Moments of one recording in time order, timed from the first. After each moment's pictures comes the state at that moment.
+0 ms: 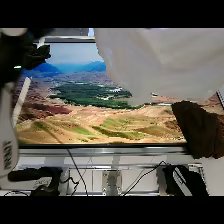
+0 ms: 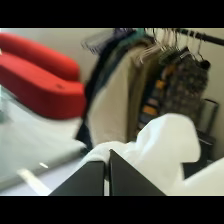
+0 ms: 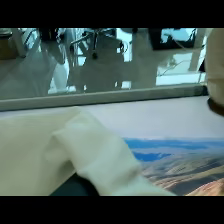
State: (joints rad) left arm -0.35 -1.43 2.06 0.63 -0.61 -1.00; right arm -0.33 -0.74 1.49 -1.21 0.94 1.35
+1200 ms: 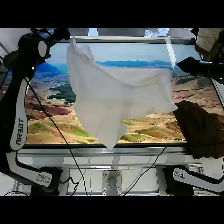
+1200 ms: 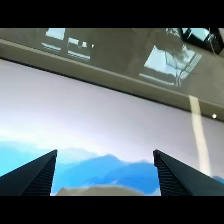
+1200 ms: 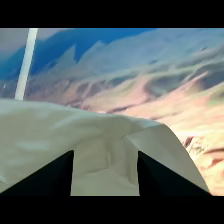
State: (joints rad) left arm -0.14 -1.65 1.89 1.70 -0.54 -2.02; right arm -0.31 -1.29 1.38 -0.86 0.92 1.18
